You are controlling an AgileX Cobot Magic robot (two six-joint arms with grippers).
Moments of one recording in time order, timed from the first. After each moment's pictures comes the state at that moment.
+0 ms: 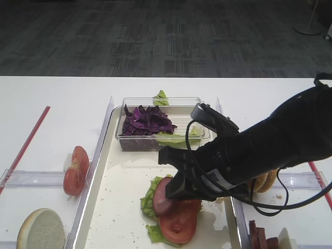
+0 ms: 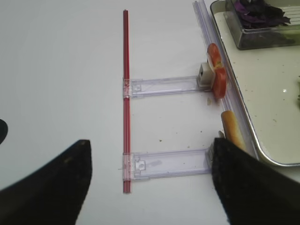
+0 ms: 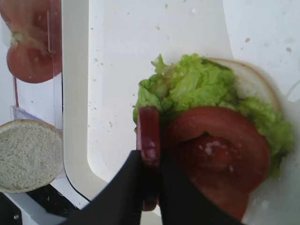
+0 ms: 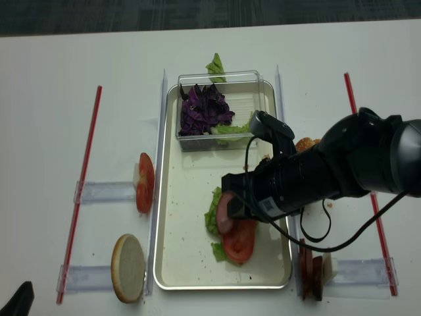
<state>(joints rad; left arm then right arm) -0.02 -0.02 -0.49 0.02 1.18 -0.03 0.55 1.68 -0.71 1.44 0.53 -0.72</state>
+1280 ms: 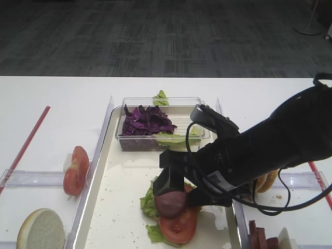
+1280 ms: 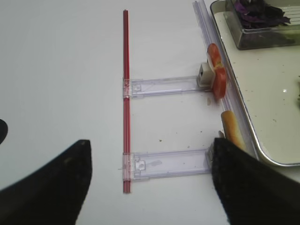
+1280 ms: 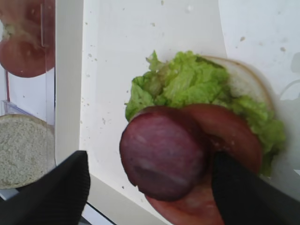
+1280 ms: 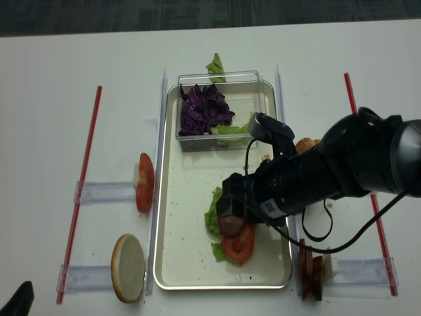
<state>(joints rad) -0.02 -0.02 -0.49 0.02 1.18 -0.03 0.55 1.68 -0.71 1.40 0.52 -0.72</state>
